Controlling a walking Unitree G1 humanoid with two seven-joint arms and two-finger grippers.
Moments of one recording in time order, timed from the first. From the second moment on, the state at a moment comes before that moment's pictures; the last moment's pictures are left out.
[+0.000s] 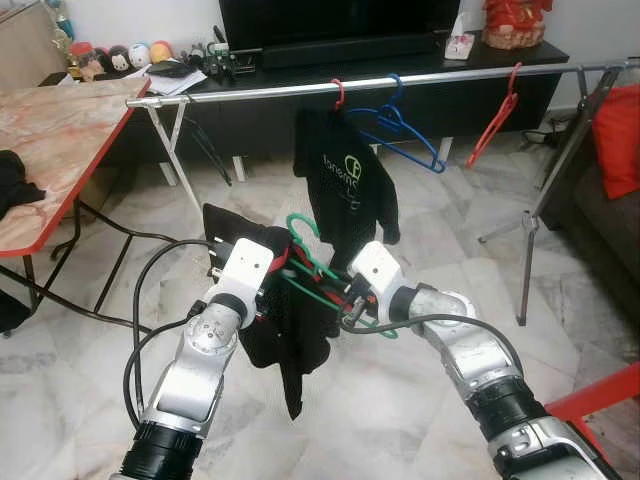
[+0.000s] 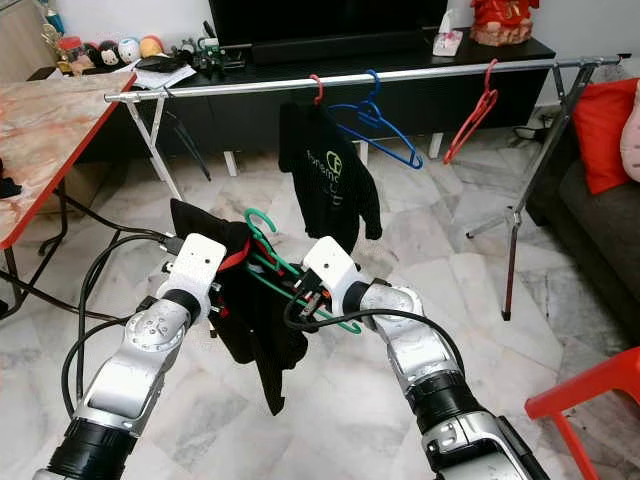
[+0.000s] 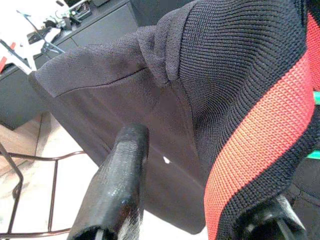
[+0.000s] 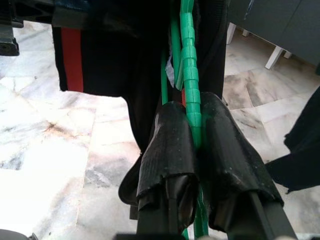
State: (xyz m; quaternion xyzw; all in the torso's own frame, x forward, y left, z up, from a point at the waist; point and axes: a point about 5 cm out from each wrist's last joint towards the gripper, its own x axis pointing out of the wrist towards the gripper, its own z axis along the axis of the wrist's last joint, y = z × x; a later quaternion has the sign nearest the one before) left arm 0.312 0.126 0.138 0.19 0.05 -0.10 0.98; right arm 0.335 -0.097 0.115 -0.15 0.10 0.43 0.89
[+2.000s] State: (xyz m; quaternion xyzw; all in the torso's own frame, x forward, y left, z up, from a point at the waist) left arm 0.308 0.200 0.108 0.31 0.15 -0.02 0.94; right arm 0.314 -0.149 0.056 -0.39 0.23 0.46 0.76
